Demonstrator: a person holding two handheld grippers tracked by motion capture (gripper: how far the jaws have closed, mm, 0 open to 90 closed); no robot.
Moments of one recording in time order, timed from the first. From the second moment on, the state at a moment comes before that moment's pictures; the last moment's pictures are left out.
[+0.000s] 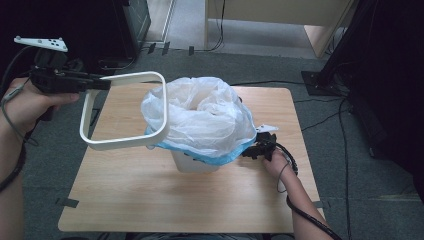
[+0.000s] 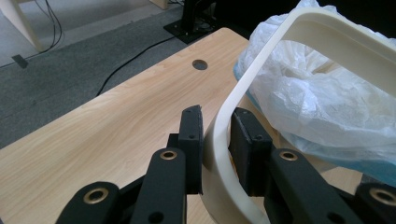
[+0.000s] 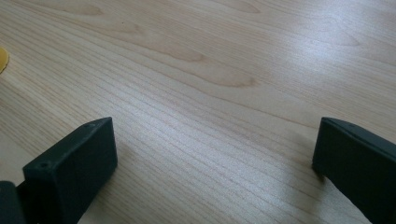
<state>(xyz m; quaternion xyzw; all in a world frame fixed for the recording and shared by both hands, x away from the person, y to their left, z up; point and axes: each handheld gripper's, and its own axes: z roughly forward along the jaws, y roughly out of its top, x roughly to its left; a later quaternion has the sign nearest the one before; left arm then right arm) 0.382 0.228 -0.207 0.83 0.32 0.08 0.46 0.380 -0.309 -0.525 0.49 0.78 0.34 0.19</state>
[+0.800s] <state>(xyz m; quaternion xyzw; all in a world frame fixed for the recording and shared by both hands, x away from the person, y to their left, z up) 0.370 0.262 -0.224 0.82 0.34 0.08 0.46 0.380 -0.309 -0.525 0.49 0.78 0.34 0.19</state>
